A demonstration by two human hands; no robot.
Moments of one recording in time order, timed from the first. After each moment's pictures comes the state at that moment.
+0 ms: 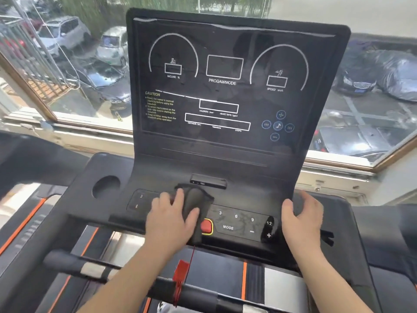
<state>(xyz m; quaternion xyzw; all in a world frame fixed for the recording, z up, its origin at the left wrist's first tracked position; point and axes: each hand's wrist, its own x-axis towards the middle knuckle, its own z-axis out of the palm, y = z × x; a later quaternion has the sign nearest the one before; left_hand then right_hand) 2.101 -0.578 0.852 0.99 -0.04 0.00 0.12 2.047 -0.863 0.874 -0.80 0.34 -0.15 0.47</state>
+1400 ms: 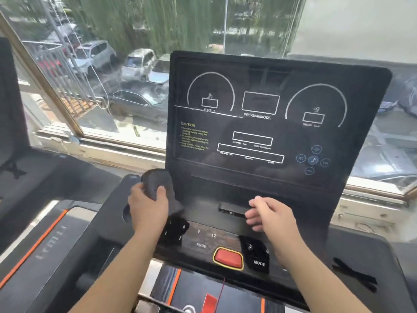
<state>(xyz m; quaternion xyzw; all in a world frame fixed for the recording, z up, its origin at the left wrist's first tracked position) 2.184 -0.496 0.914 0.82 0.29 0.09 0.48 2.126 -0.757 0.939 -0.73 0.25 0.01 0.64</state>
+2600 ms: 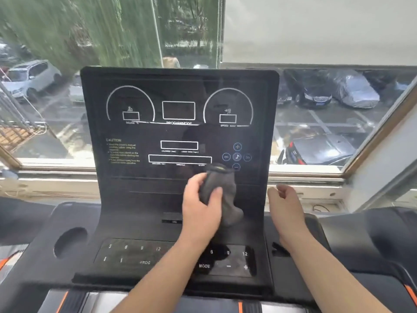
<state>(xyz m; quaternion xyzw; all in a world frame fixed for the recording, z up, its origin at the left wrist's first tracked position) 2.154 -0.732 0.926 0.76 -0.05 0.07 0.65 2.101 -0.909 0.945 -0.71 0.37 -0.15 0.58</state>
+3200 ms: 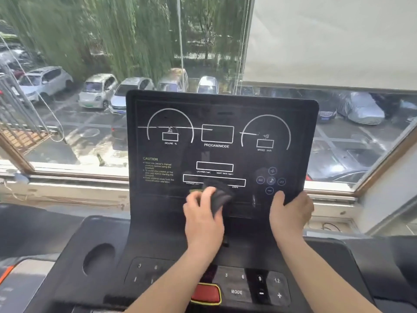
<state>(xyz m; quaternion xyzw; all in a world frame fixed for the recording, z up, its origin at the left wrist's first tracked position) 2.208 -0.669 0.909 0.88 -0.09 0.20 0.41 2.172 -0.837 0.960 -0.76 0.42 -0.24 0.44</state>
